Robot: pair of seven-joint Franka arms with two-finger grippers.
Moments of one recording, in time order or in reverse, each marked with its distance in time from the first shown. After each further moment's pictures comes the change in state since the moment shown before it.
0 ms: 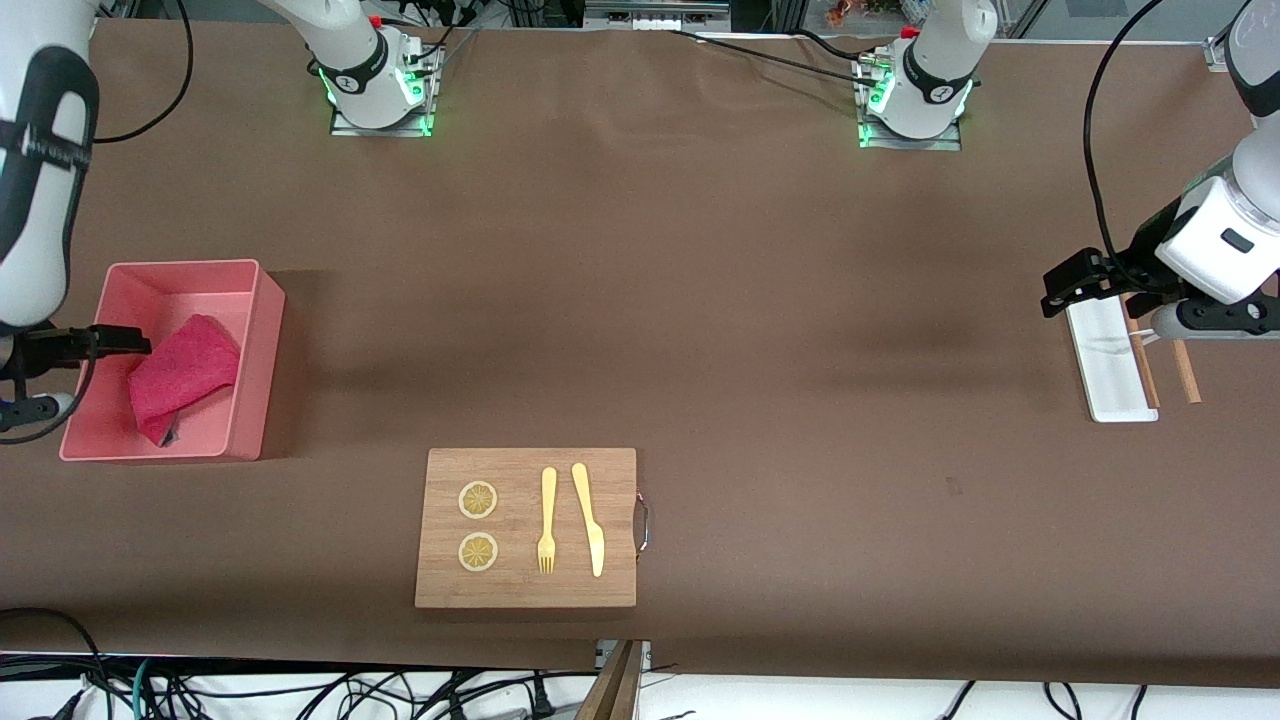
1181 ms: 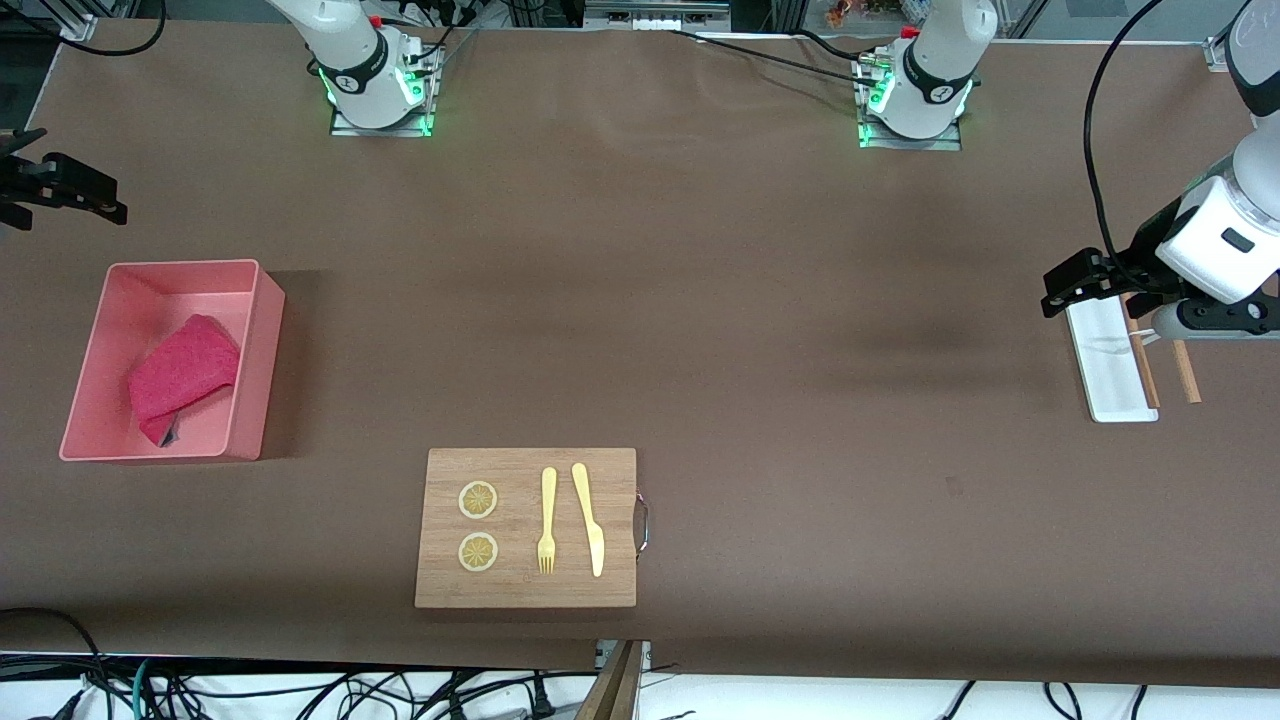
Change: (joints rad) left arm 0.000 0.000 0.000 0.001 0.000 0.000 0.000; right arm -0.303 -0.473 0.588 -0.099 -0.224 -0.187 0.369
